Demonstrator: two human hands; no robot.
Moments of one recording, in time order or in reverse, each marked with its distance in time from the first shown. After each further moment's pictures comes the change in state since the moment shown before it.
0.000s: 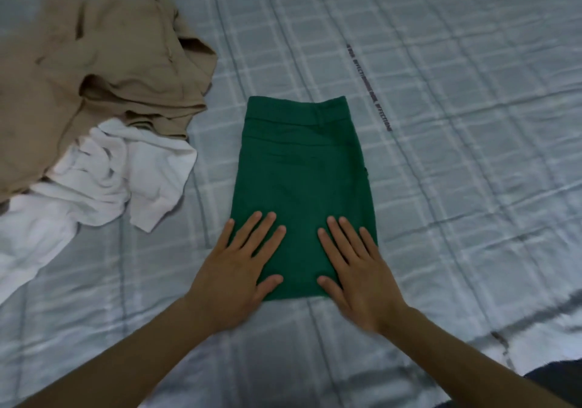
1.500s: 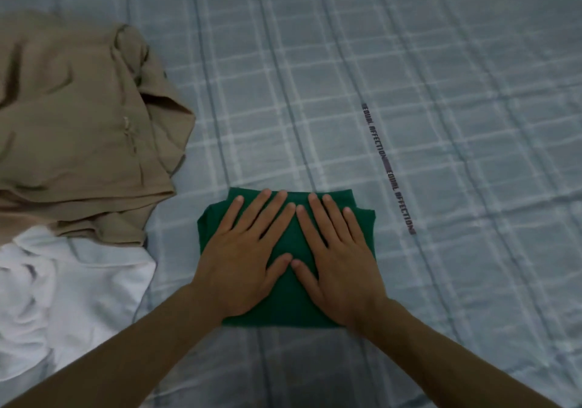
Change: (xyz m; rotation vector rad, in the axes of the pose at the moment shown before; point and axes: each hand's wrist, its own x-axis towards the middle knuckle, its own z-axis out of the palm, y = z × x) left_hand 0.202 -0.077 -0.064 -0.047 0.145 -0.048; right_hand 0.212 0.069 -0.061 0.034 0.065 -0.013
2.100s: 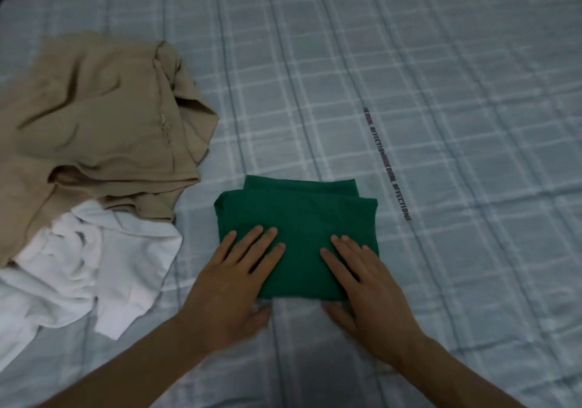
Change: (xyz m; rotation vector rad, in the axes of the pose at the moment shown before) left_hand -0.086 0.016 -0.005 0.029 -0.069 0.040; right_hand -0.084 0.005 0.001 0.056 0.048 -0.103
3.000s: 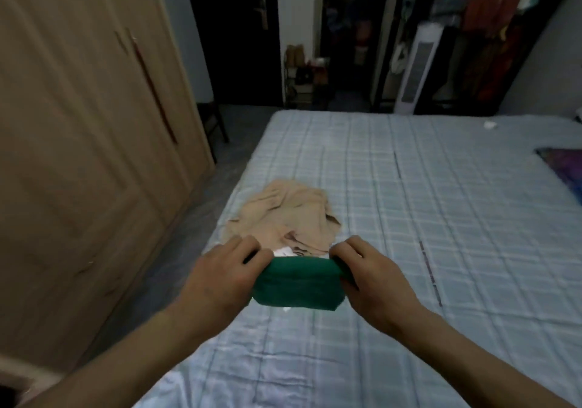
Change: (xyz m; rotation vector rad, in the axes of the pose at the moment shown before) left_hand -0.347 0.047 -0.353 0.159 0.564 -0.292; right_hand -0.058 -0.310 -0.335 0.114 0.270 -0.387
